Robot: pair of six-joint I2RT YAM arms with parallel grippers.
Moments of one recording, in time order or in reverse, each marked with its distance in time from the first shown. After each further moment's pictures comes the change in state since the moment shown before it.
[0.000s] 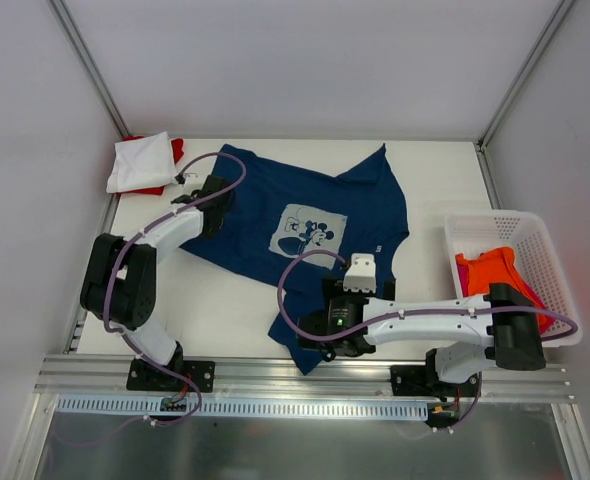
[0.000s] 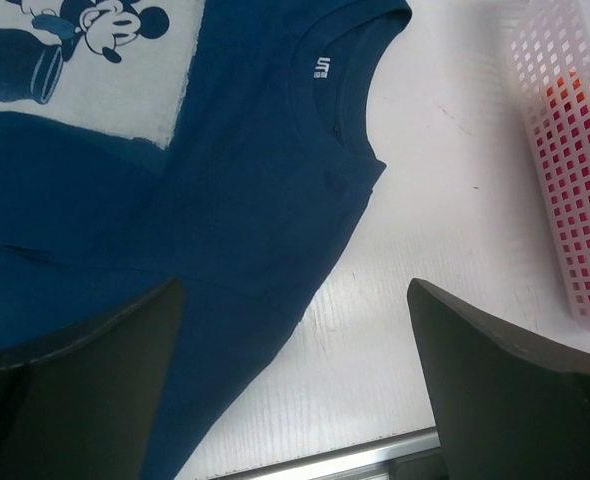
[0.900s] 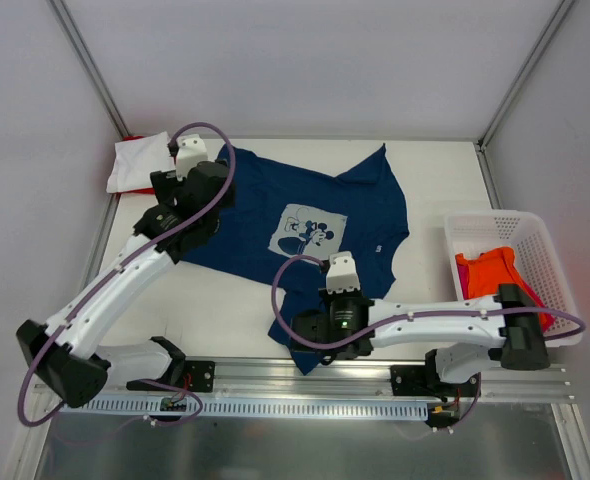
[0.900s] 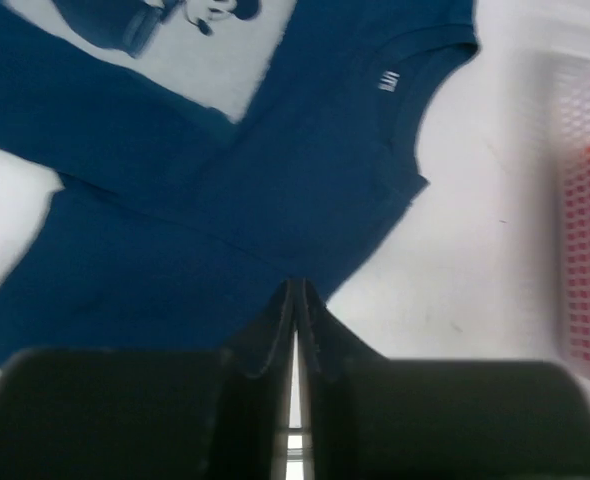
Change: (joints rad) left arm -0.257 -0.404 0.161 -0.055 -0.028 -0.024; right arm 0.051 0.014 0.085 0.053 -0.024 -0.257
